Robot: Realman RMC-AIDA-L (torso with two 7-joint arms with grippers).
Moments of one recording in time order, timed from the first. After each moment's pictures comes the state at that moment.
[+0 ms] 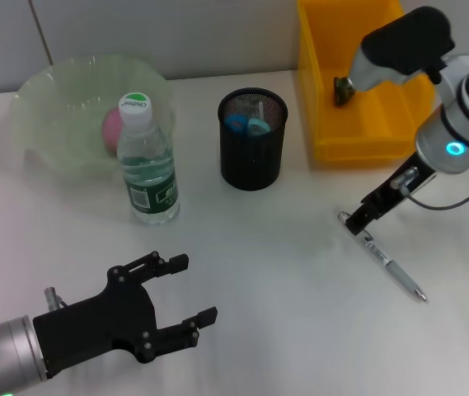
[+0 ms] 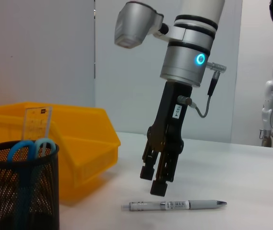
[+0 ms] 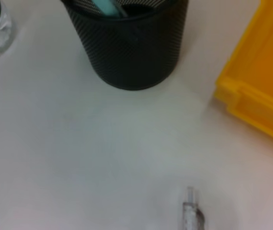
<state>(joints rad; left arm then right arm) -0.30 -2.01 1.69 0.44 0.98 1.34 -0.75 0.75 2.08 -1.28 -1.08 -2.78 -1.47 2.72</state>
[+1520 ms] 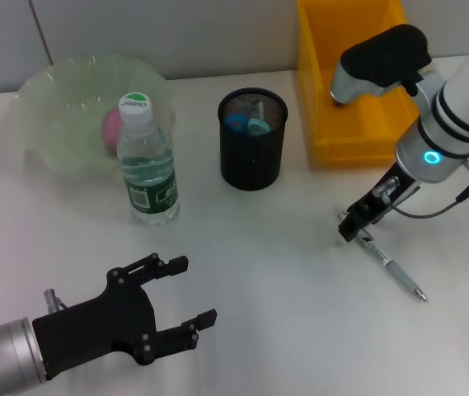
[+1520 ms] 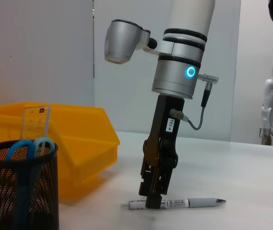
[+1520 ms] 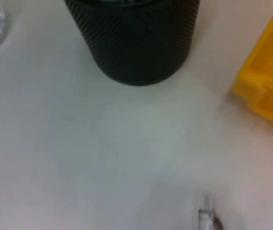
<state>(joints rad) -0.30 -2.01 1.69 0.43 0.98 1.34 -0.74 0.83 2.08 -1.27 -0.90 -2.77 -1.39 2.73</state>
